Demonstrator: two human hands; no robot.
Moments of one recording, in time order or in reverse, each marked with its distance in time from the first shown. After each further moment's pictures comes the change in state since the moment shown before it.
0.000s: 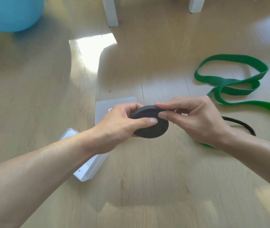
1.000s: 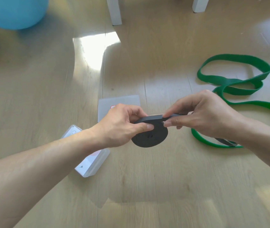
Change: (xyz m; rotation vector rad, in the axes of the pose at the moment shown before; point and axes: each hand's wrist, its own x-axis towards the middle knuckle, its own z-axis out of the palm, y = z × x) left_hand -0.007 -0.006 -0.007 0.366 0.040 0.084; right_hand 0.003 -0.029 -0.019 -0.118 -0.217 0.230
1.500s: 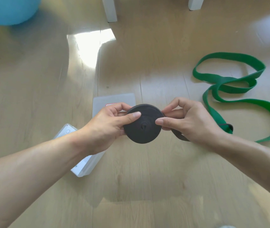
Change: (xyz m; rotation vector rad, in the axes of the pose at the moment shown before) left_hand -0.001 -0.013 0.005 -0.678 -0.002 -0.135; right_hand -0.007 0.020 0.028 0.450 0.127 0.258
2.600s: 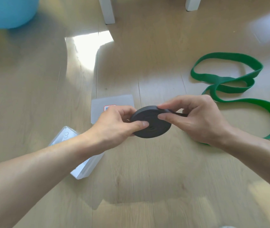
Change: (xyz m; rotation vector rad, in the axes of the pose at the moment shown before) left_hand -0.002 0.010 0.018 0.463 0.071 0.082; right_hand 0.005 0.000 -0.015 -0.402 0.089 -0.515
